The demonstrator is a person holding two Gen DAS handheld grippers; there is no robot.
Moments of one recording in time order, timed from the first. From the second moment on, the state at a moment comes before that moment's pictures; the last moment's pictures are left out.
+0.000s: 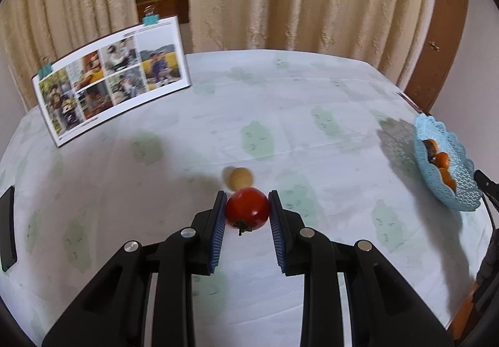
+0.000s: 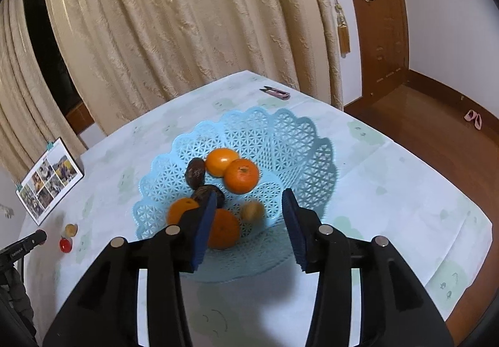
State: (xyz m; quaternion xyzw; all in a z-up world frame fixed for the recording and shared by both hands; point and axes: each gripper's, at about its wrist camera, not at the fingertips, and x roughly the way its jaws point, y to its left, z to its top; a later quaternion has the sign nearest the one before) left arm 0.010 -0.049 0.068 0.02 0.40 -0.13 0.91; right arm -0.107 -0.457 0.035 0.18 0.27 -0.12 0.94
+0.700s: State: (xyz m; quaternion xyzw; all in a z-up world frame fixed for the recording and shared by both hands) left arm 0.000 -0.230 0.089 0.10 0.37 -0.29 0.88; right arm -0.127 -0.468 0.030 0.19 0.23 -0.13 0.94
